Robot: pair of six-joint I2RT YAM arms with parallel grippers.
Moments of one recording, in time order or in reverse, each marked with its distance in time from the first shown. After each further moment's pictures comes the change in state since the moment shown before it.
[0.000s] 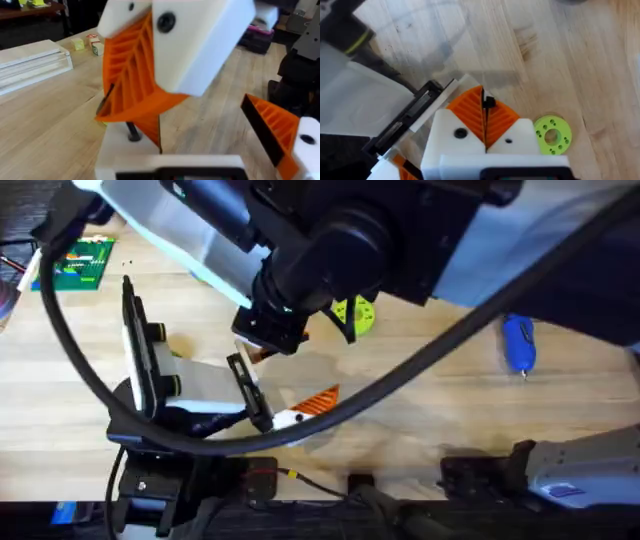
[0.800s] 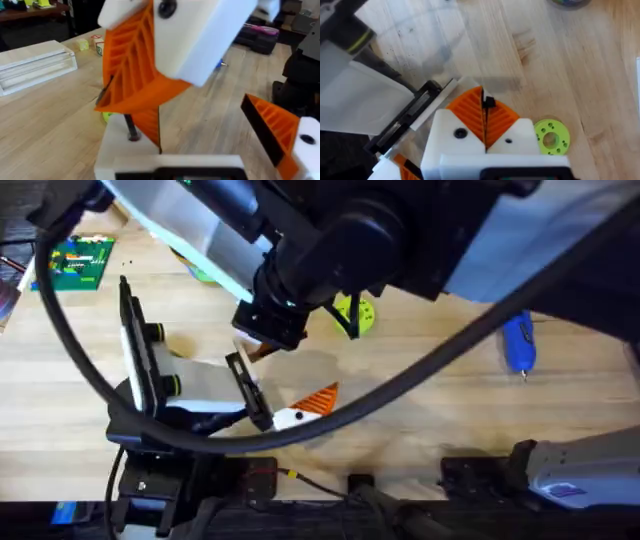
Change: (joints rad) left arm 0.000 0.000 0.000 0.003 -0.015 0.003; right arm -0.013 -0.015 -0.006 0.022 -0.016 -0.011
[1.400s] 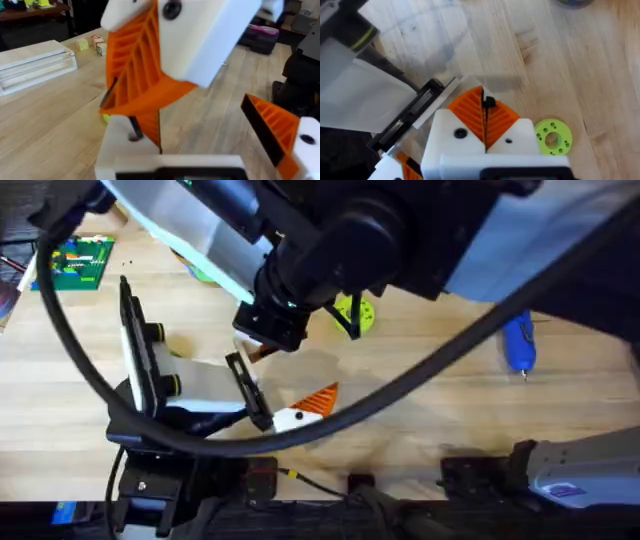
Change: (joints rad) left arm 0.000 0.000 0.000 0.000 0.000 0.000; right arm 0.000 0.000 0.000 -0.009 -0.014 -0.005
